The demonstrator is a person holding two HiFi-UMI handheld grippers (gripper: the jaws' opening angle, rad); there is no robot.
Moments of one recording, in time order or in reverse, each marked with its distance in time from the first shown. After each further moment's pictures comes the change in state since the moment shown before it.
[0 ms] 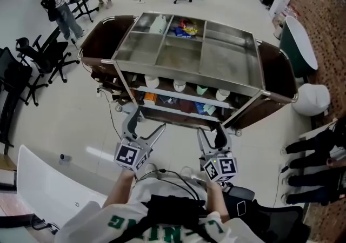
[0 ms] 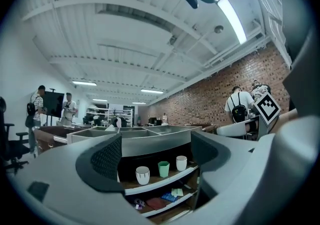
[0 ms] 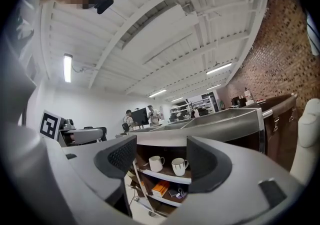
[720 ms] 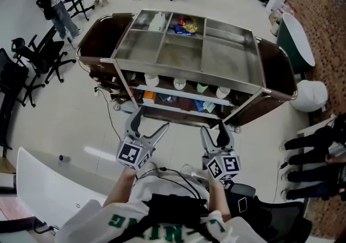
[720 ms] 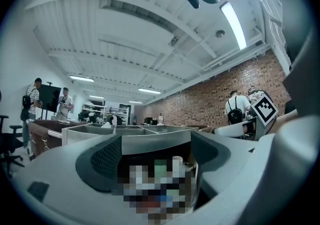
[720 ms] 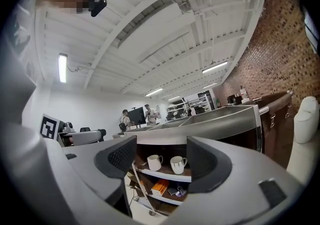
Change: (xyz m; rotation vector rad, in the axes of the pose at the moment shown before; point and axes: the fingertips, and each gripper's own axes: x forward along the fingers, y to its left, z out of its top) left arm 0.004 0.001 -0.006 -0.071 -0.001 -0.056; right arm 0.001 0.000 -0.007 0.023 0.023 -0.043
